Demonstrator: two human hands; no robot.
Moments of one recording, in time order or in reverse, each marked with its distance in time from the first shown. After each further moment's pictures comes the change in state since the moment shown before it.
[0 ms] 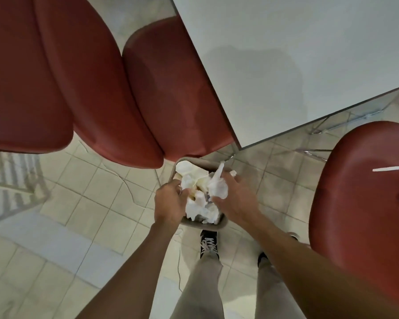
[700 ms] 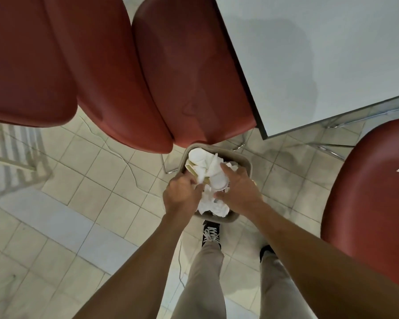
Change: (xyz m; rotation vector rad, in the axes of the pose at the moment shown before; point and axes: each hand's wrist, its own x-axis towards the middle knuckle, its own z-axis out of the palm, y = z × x) left_hand 0.005 -0.024 0.026 0.137 -0.004 -0.028; right_hand 0.033 0.004 0.041 -0.163 -0.197 0.012
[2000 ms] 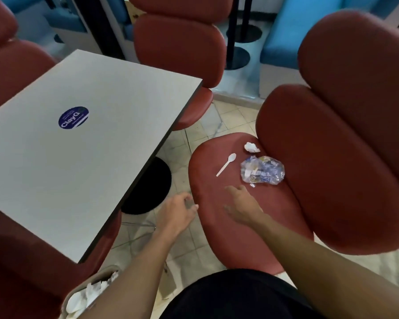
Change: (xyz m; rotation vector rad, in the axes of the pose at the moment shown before) left_hand -0.156 0.395 0.079 0.285 -0.315 0.892; right_hand -0.236 0.334 -0.180 0.511 0.532 0.423
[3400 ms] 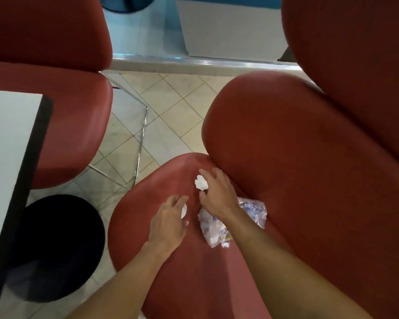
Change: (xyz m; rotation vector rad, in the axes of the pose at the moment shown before) left_hand 0.373 0.092 0.212 0.196 -0.458 0.378; right_hand 0.370 0.153 -0.055 0.145 0.193 0.357
